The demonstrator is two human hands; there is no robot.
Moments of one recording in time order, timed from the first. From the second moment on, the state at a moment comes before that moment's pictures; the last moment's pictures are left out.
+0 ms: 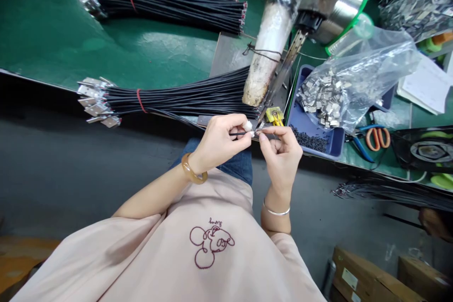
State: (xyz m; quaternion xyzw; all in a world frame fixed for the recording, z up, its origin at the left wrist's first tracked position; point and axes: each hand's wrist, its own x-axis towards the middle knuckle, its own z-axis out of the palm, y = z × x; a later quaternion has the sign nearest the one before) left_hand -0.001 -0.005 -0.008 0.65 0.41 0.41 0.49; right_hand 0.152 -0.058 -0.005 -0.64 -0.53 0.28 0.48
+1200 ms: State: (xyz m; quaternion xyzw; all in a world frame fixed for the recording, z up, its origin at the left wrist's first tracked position) left_hand -0.013 0.004 0.004 0.66 0.34 0.39 0.55; right_hand 0.155 -0.059 0.002 -0.62 -0.65 0.02 0.44
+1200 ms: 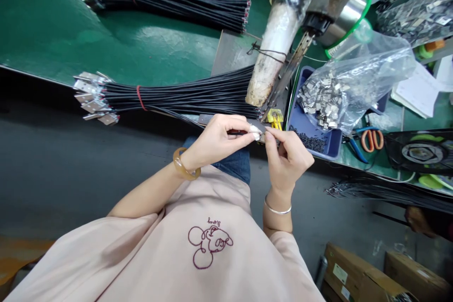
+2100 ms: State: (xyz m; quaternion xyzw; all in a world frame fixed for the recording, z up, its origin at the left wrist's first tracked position) left_hand -0.001 -0.001 -0.007 0.58 0.40 0.43 0.56; right_hand 0.142 -0.059 -0.006 -0.61 -0.58 0.14 0.51
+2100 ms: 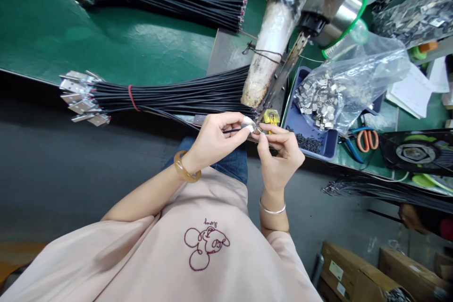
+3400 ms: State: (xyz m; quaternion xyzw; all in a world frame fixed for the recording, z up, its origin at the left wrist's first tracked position) left_hand 0.009 -0.002 -0.008 0.64 0.43 0.46 0.45; right_hand 0.150 -0.053 0.009 -0.60 -0.67 0.07 0.43
